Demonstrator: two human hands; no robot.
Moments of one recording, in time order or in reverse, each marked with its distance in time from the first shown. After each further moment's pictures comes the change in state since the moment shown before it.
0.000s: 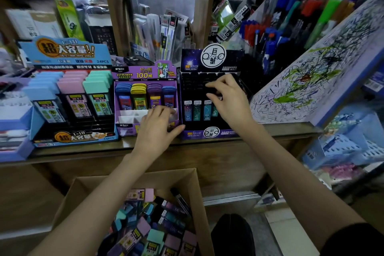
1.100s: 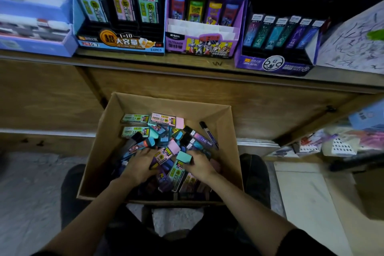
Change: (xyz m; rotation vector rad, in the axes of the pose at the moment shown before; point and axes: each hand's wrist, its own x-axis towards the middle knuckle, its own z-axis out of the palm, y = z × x) left_hand -0.265 -0.148 0.102 -0.069 -0.793 -0.399; right_hand -0.284 -0.063 0.220 0.393 -1.009 0.574
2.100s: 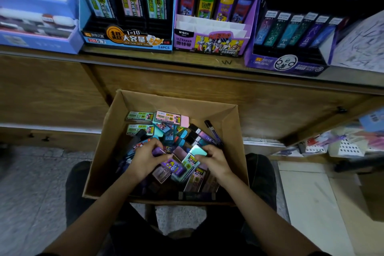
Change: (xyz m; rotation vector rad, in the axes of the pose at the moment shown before) left_hand -0.002 0.009 -0.007 -0.671 0.305 0.012; right_hand -0.017 -0.006 -0.023 0.594 0.144 0.192
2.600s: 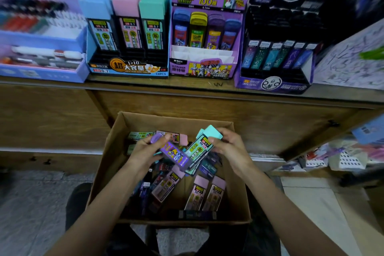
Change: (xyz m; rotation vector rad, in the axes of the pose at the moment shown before) left_hand 0.020 0.083 -0.029 -0.787 0.000 -0.252; right_hand -0.028 -0.097 -0.047 0.187 -0.013 -0.272
